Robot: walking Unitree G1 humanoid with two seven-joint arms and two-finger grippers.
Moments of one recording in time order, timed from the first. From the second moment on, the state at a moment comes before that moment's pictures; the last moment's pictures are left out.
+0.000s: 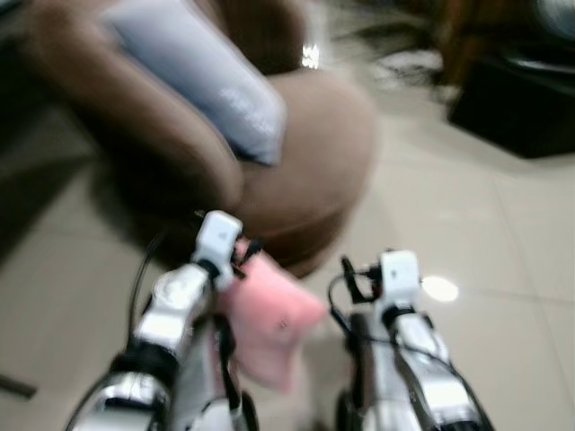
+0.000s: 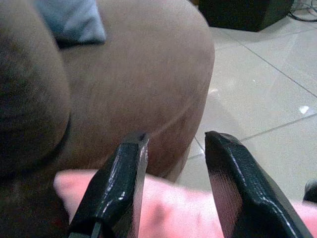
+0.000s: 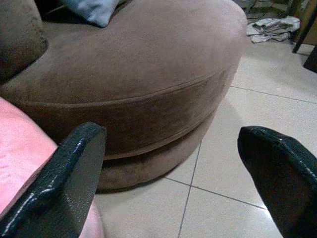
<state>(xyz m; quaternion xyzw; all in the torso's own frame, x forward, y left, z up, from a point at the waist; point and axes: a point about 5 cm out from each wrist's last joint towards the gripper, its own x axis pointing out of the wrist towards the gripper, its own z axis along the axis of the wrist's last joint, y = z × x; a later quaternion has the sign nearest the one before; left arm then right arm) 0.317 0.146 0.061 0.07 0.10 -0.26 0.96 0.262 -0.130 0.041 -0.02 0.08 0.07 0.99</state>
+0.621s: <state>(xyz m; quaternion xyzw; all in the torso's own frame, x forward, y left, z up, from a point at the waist) 0.338 0.170 0.075 0.13 0.12 -0.26 0.95 0.259 -0.127 0.043 -0.02 0.07 0.08 0.99</state>
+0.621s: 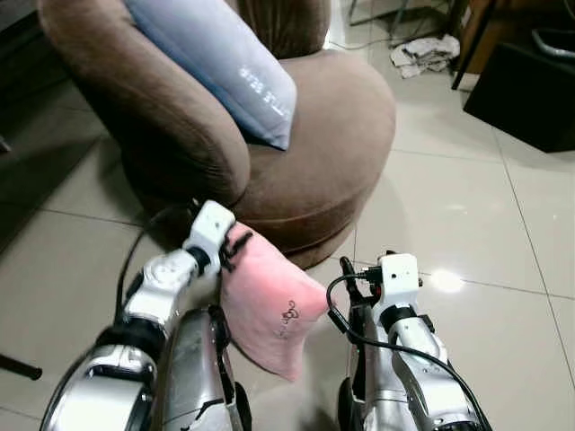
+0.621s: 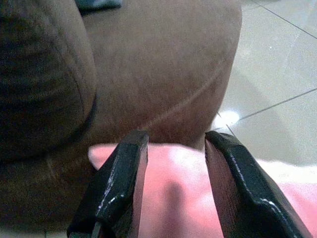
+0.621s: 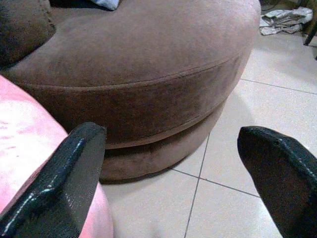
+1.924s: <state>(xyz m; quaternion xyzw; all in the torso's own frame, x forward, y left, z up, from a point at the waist) 0.355 0.191 0.106 0.26 0.16 -0.39 0.87 0.240 -0.125 0.037 -0.01 0.09 0.06 0.99</state>
